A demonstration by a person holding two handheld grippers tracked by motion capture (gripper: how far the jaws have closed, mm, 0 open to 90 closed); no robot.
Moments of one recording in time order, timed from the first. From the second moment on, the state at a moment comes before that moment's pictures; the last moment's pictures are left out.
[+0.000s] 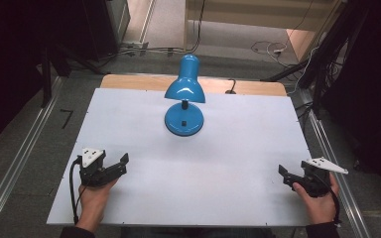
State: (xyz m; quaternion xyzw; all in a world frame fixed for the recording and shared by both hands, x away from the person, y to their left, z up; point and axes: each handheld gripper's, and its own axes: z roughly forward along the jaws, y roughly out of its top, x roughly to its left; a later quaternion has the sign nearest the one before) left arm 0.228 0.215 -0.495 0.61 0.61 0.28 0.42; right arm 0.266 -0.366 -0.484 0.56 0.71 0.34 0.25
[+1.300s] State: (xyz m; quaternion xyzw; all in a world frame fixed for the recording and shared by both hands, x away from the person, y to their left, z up) left arm 0.270 0.184 -0.489 0.62 0.60 0.28 0.42; right arm 0.261 -0.369 -0.480 0.56 0.70 0.36 0.25
